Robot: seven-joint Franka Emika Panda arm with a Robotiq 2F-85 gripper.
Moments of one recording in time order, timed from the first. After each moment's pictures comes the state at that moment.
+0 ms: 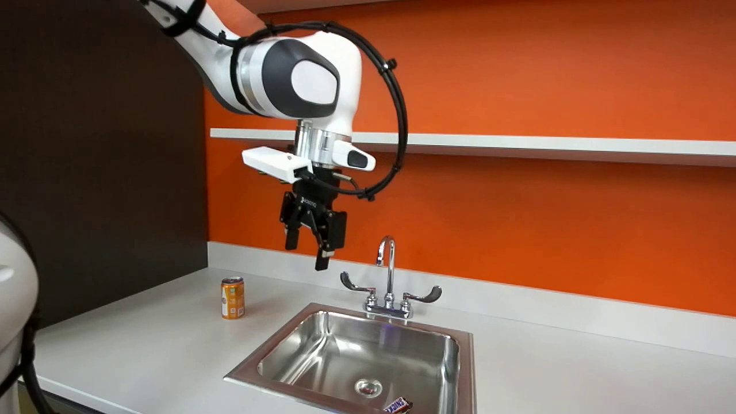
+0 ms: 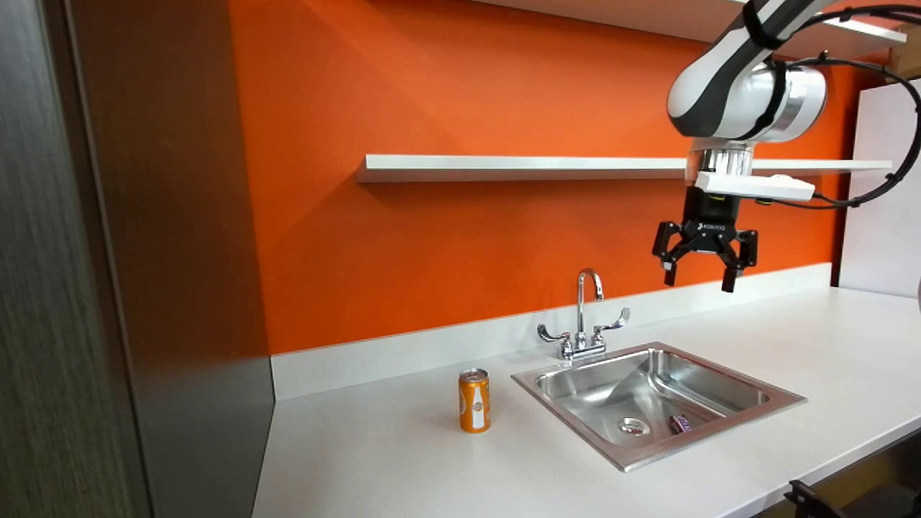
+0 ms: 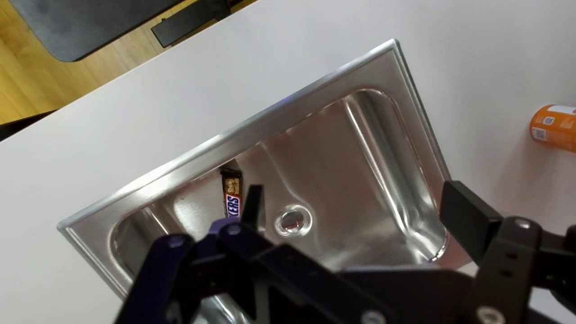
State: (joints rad) arm -0.17 -0.45 -0.21 -2.58 0.05 2.11 0.04
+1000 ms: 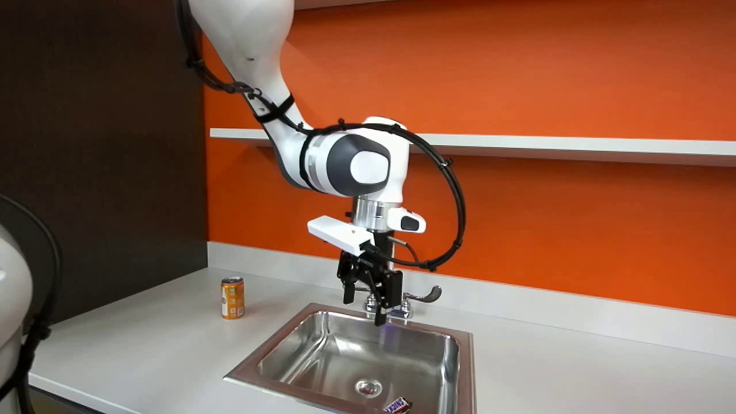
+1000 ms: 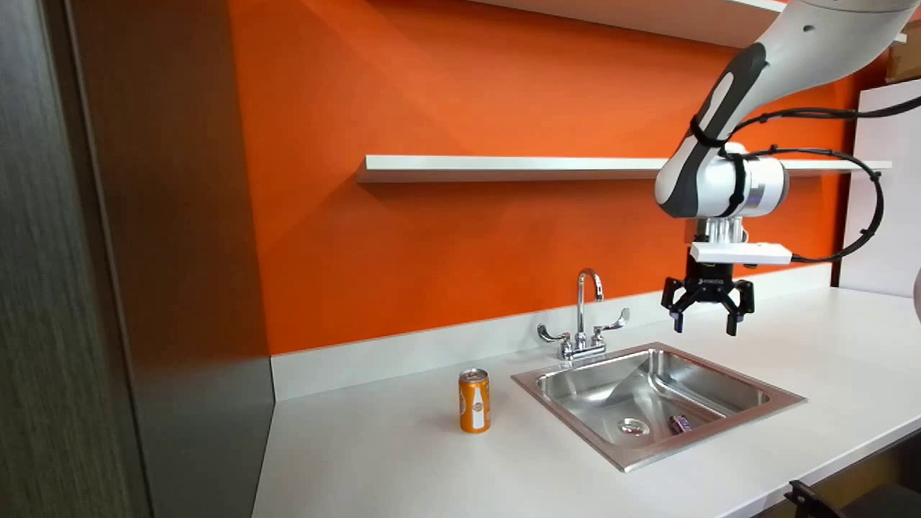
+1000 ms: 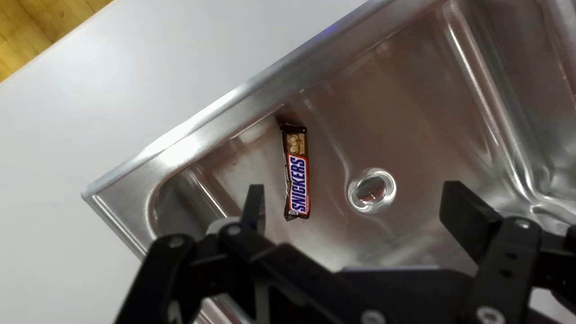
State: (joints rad) arm -0.20 0.00 -0.29 -2.44 0.05 2.40 -0.02
